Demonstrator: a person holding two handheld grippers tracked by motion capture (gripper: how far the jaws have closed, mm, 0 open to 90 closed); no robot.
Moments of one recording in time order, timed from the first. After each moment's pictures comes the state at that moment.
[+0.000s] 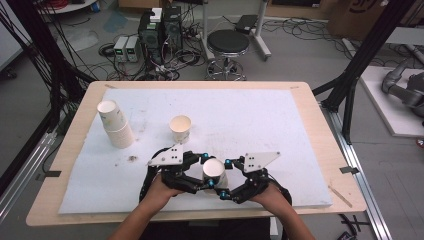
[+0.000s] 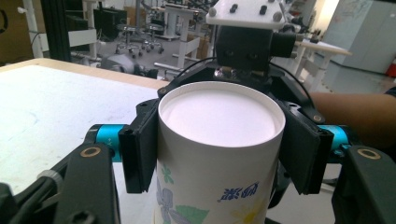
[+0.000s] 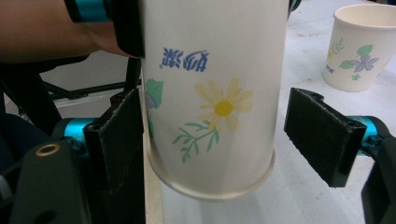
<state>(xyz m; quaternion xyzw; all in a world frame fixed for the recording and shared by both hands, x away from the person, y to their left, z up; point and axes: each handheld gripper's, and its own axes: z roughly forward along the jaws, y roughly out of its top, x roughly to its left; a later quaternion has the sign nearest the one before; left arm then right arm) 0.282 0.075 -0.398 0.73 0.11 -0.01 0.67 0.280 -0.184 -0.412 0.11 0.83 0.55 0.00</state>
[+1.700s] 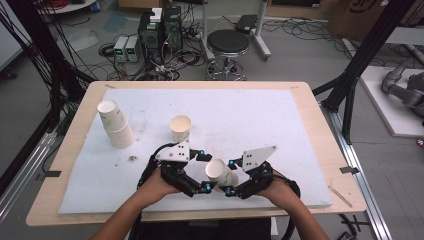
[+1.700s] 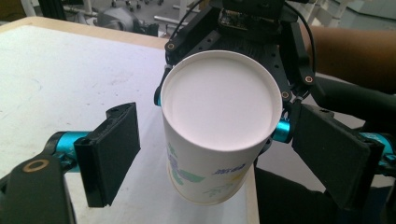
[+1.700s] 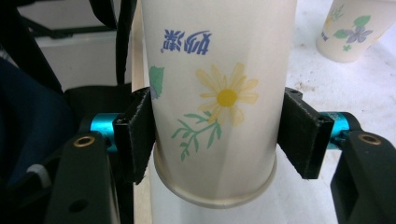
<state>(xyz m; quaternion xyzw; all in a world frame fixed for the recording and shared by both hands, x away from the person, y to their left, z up) 0.287 0.074 -0.382 0.81 0.10 -0.01 0.58 0.286 -0.188 -0.391 0.07 0.89 0.45 0.03</state>
